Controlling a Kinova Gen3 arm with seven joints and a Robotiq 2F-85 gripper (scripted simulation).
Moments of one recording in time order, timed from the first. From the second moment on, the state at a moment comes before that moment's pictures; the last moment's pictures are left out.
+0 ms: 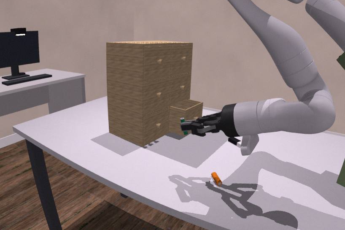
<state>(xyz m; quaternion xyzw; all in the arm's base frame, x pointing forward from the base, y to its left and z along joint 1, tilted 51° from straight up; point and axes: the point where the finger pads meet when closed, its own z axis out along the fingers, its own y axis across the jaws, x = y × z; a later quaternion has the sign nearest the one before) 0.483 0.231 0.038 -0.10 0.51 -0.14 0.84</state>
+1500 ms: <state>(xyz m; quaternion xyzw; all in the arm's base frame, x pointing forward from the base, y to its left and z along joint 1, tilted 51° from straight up) 0.489 0.216 0.052 -0.10 0.51 -0.14 0.84</state>
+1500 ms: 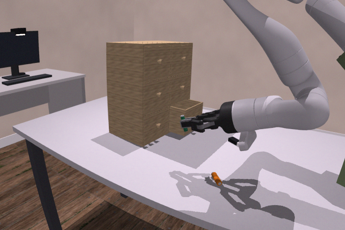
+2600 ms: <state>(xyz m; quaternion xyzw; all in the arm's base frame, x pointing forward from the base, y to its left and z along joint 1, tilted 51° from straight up) 0.502 0.181 0.084 -0.10 0.51 -0.14 0.84</state>
